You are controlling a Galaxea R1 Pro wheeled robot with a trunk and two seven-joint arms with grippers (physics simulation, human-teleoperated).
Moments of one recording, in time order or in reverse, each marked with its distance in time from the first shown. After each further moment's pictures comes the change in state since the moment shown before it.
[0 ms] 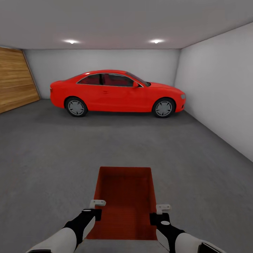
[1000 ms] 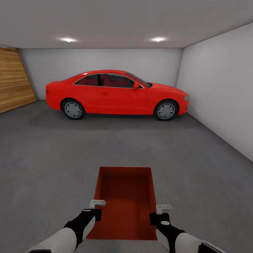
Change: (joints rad) left arm 0.000 0.000 0.000 0.001 0.000 -0.001 0.000; right arm 0.000 0.000 0.000 0.000 0.000 0.000 0.000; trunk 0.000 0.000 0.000
